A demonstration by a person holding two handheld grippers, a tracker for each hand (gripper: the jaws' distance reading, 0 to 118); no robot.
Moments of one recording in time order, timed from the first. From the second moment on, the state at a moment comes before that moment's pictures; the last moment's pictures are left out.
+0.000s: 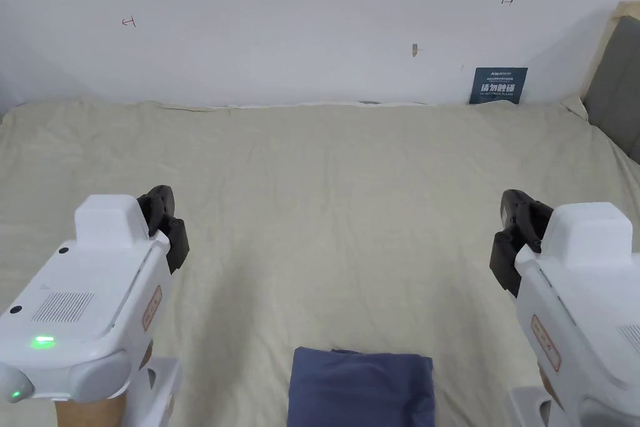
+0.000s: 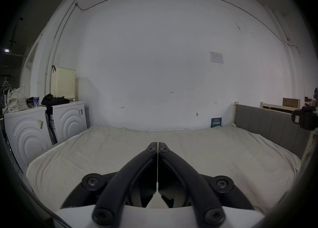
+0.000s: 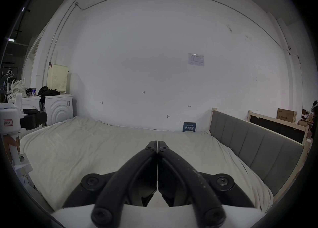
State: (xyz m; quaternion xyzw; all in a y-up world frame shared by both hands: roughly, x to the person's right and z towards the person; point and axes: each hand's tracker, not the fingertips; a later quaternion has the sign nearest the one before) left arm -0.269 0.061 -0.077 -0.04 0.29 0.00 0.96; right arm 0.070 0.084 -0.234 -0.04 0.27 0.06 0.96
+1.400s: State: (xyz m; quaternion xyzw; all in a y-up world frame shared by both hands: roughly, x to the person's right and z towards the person) left arm -0.271 -0.089 -0.129 -0.35 0.09 0.29 0.88; right arm 0.020 -0.191 -0.219 -0.32 0.29 0.13 0.89
